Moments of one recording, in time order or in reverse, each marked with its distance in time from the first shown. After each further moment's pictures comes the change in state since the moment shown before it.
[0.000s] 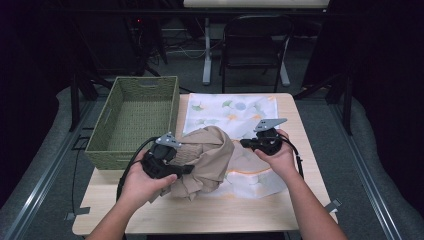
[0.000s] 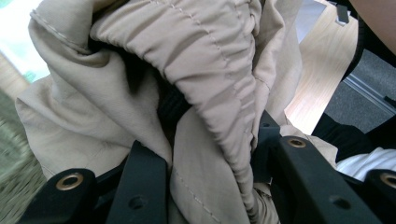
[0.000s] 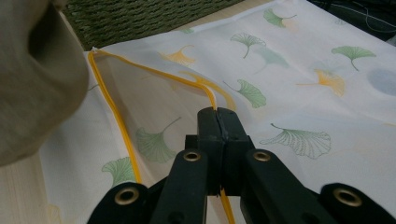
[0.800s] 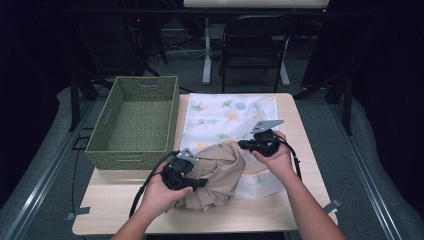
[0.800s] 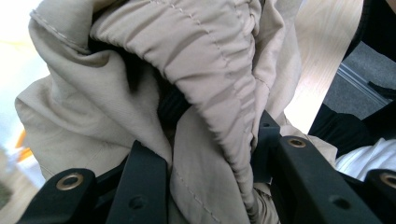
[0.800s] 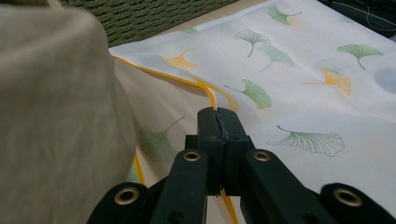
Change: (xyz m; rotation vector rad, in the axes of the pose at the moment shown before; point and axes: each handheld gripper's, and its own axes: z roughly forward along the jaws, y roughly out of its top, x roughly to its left) left arm -0.011 -0.019 0.063 0.054 -0.084 -0.002; right arm 0.007 0.000 0.005 0.015 -0.003 -0.009
